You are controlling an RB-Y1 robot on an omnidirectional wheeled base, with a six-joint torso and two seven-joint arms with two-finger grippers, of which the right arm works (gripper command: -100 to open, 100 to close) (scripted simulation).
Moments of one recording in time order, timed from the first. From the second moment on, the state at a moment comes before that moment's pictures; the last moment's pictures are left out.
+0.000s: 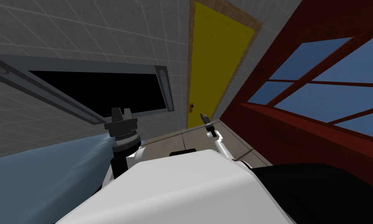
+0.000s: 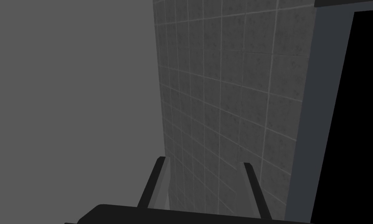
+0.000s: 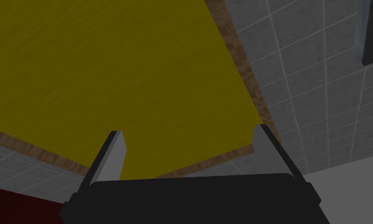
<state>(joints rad) 0.00 -0.30 -0.07 -1.30 0.14 -0.58 0.62</state>
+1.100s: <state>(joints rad) -0.15 -0.38 -0.07 -0.98 0.15 -0.60 0.81</state>
